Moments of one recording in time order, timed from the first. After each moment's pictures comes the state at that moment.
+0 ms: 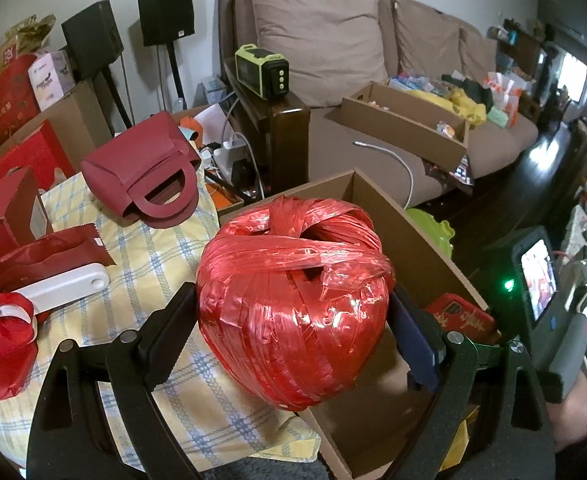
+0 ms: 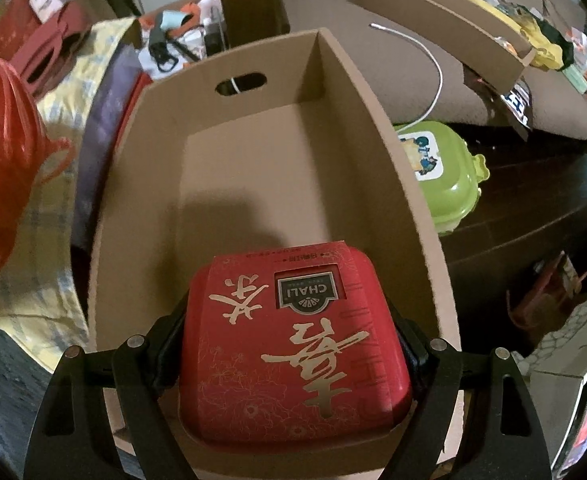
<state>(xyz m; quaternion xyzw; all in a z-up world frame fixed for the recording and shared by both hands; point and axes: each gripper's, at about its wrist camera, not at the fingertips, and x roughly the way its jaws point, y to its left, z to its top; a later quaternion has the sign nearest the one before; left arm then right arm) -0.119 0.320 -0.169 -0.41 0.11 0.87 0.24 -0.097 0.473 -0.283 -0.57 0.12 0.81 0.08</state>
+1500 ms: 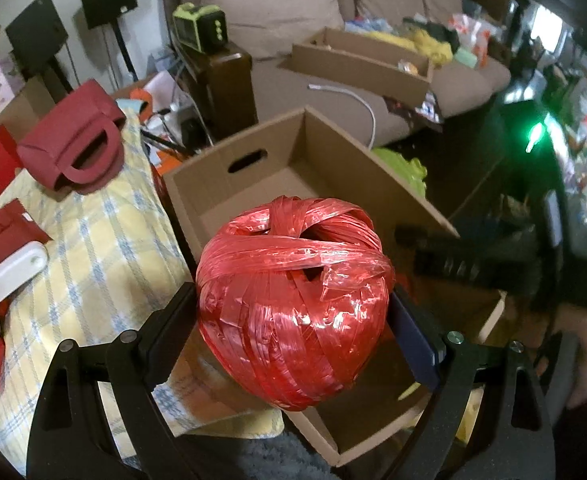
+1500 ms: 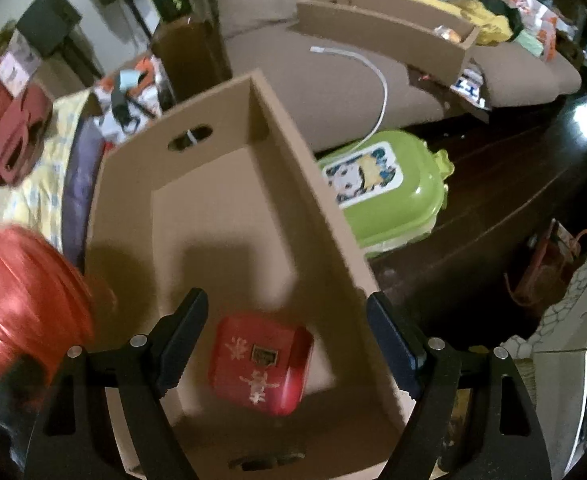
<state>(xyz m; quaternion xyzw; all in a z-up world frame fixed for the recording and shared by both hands) -0.090 0.354 -0.208 -0.47 0.18 0.82 0.29 -0.088 0.513 -0.256 -0.51 0.19 0.83 0.15</state>
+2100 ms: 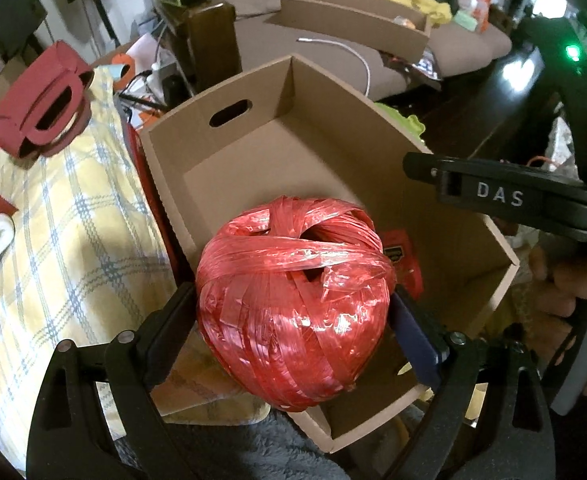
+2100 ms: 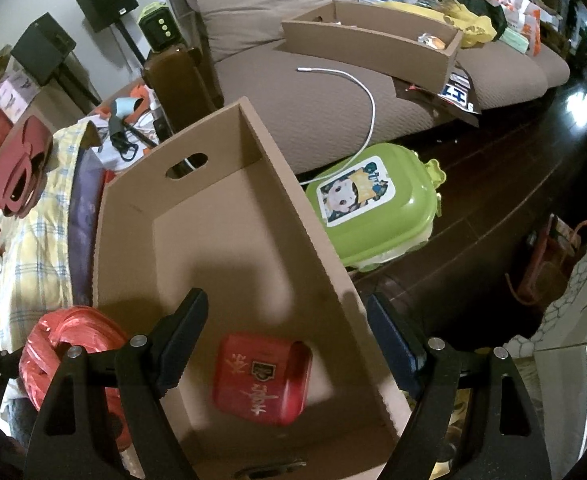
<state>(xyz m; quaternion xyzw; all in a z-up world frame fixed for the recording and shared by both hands) -0.088 0.360 -0.239 -0.53 0.20 0.78 0.29 -0.084 0.523 -0.249 -0.48 0.21 0.83 0.17</state>
